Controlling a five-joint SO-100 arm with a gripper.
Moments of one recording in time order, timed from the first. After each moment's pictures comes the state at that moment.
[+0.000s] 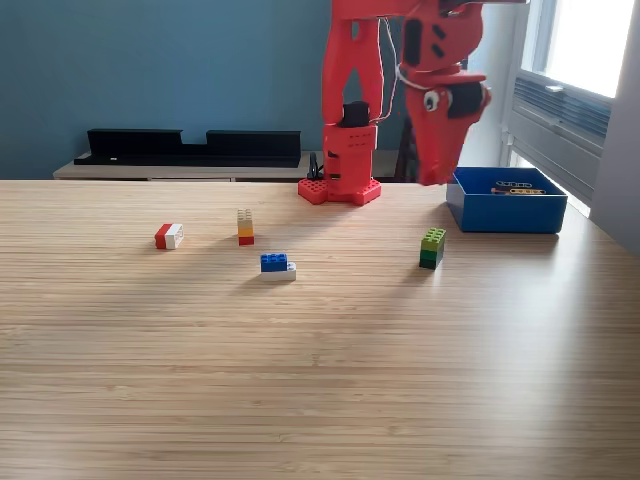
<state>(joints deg) -31.1 89.9 78.2 92.9 4.6</state>
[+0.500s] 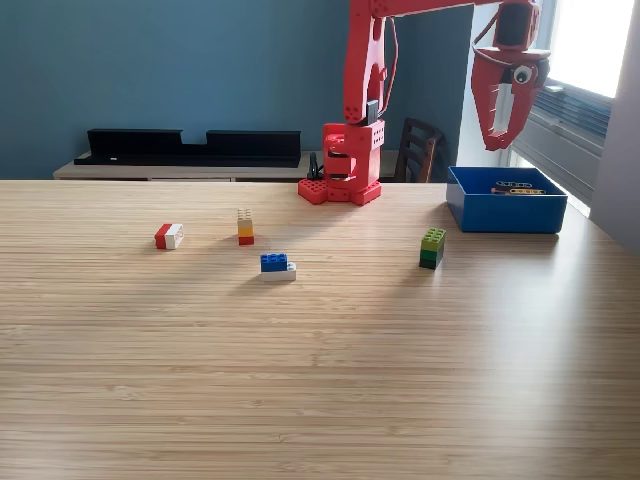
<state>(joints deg) -64.8 90.4 75.9 96.8 11.8</state>
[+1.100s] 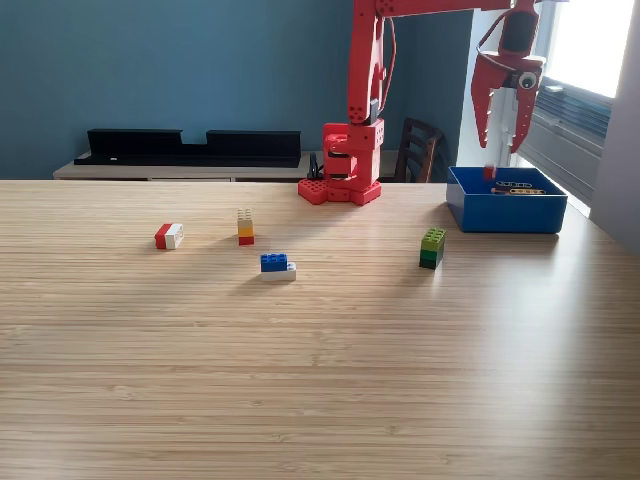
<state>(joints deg) -69.0 90.5 79.2 96.8 5.6</state>
